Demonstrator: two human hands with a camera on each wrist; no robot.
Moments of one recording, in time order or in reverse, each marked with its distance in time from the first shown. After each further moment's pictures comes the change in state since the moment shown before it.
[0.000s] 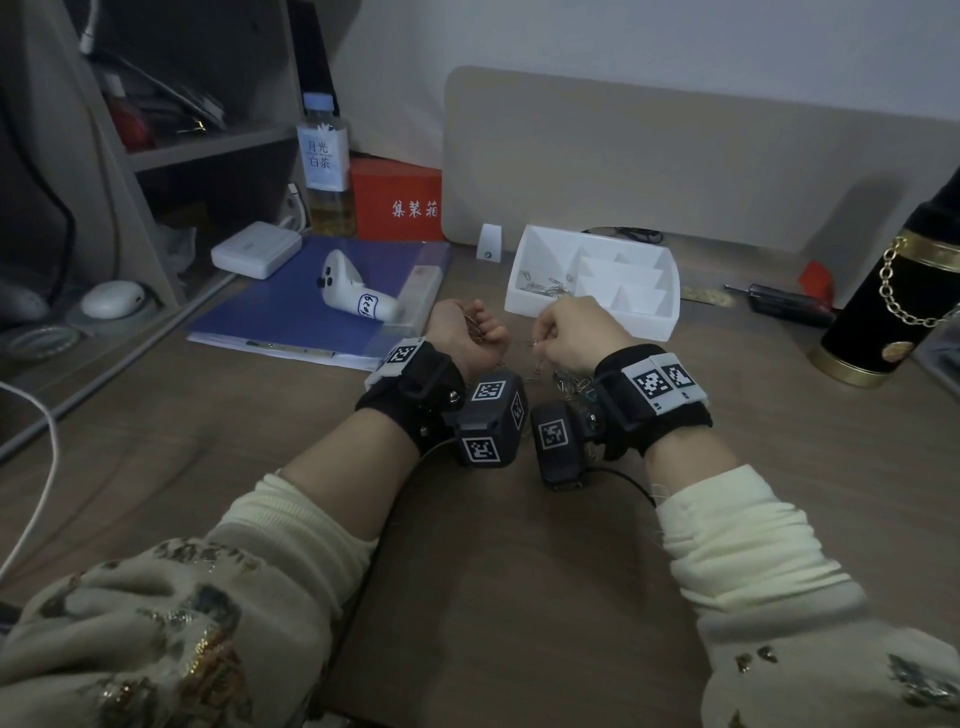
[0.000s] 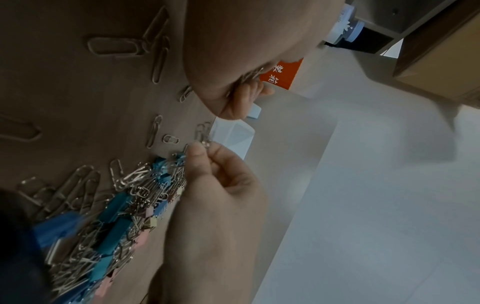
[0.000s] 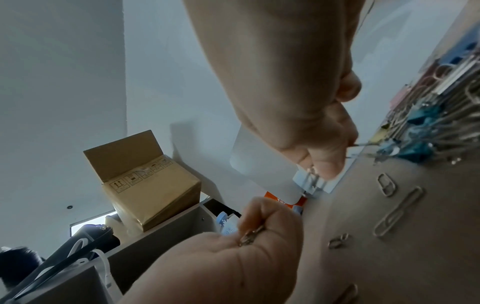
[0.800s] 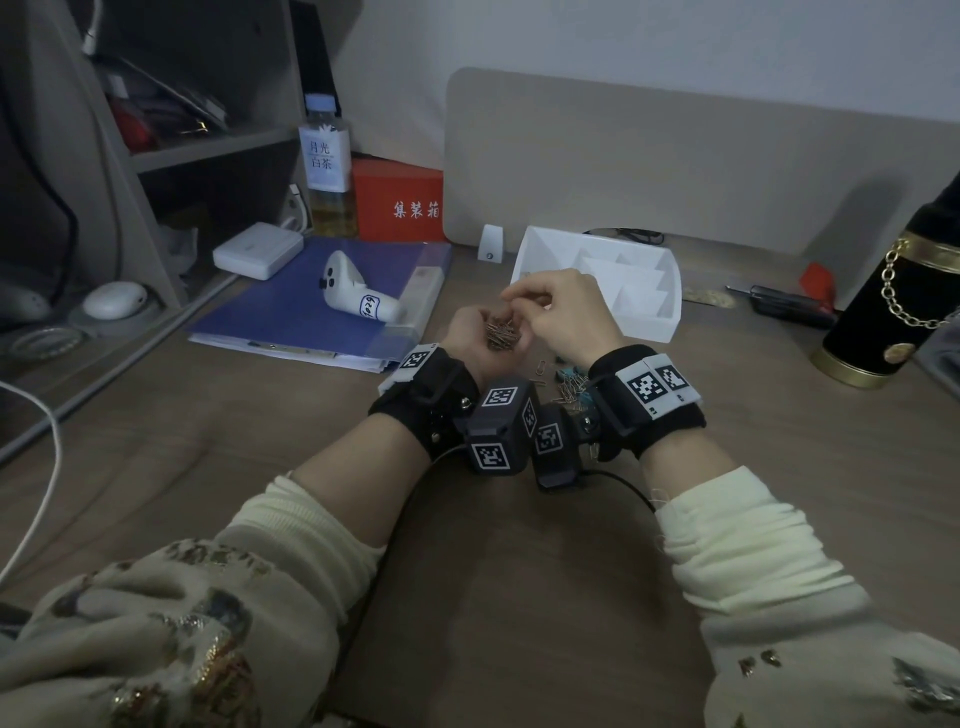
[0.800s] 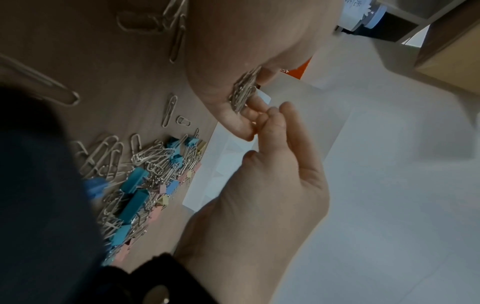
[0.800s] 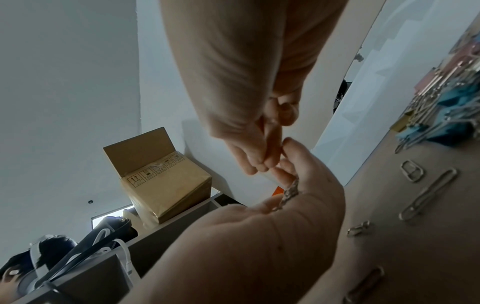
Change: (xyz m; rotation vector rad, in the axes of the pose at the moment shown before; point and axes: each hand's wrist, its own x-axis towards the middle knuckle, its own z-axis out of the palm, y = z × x) left_hand 0.006 -0.012 0.003 -0.120 -0.037 -0.120; right_hand -0.003 -0.019 -0.001 0.513 0.248 -0.168
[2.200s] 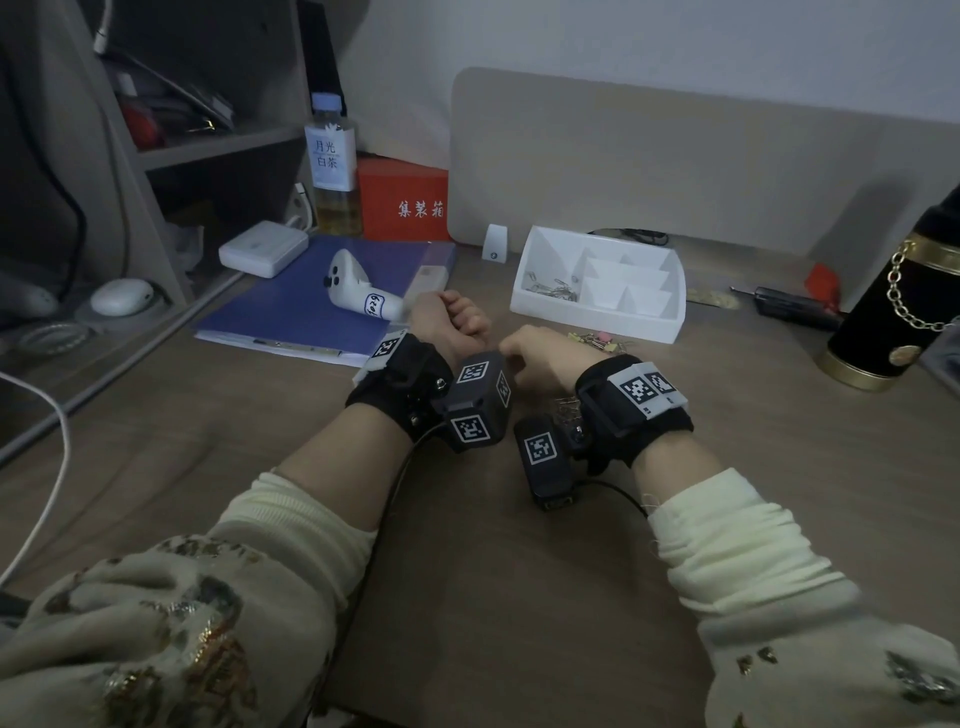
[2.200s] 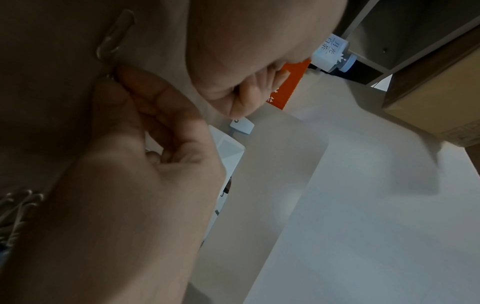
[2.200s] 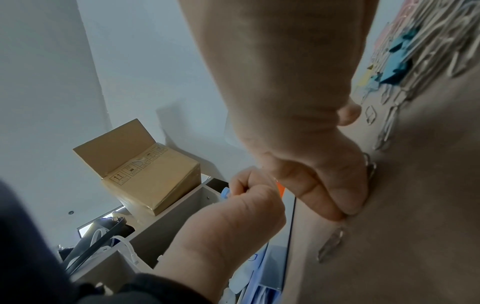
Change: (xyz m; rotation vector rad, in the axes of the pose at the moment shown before) left_hand 0.000 0.036 -0.012 0.007 -0.037 0.168; right_hand -0.007 -0.001 0.016 -0.570 -0.565 0.042
